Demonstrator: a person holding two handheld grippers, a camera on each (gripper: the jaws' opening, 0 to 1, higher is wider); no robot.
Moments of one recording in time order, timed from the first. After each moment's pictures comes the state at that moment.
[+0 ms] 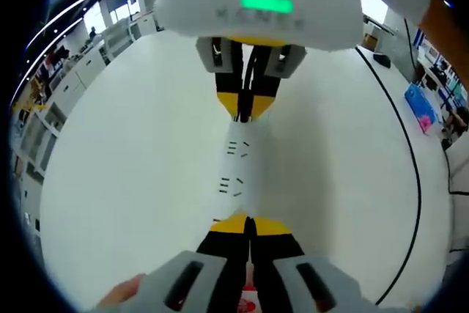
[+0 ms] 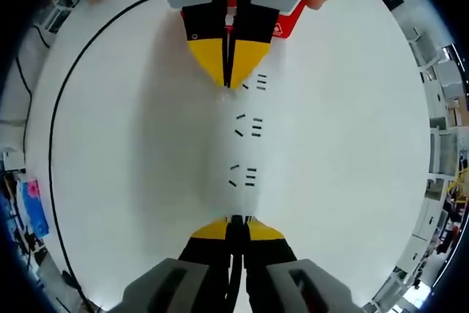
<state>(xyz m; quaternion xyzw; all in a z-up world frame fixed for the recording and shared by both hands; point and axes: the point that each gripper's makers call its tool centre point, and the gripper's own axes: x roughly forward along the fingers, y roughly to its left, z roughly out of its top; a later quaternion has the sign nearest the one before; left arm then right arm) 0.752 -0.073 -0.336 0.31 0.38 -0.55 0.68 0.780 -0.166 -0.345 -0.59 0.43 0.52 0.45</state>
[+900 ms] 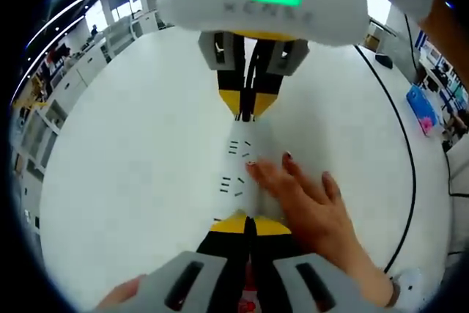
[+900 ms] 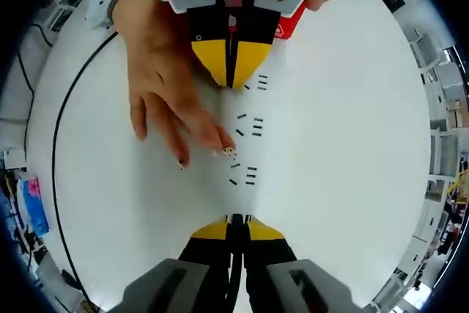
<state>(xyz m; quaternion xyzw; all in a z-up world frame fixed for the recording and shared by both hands) 0.754 -0.073 -0.336 0.30 0.39 -0.54 0.68 0.777 -0.167 -0.342 -0.58 0.42 0.53 0.45</state>
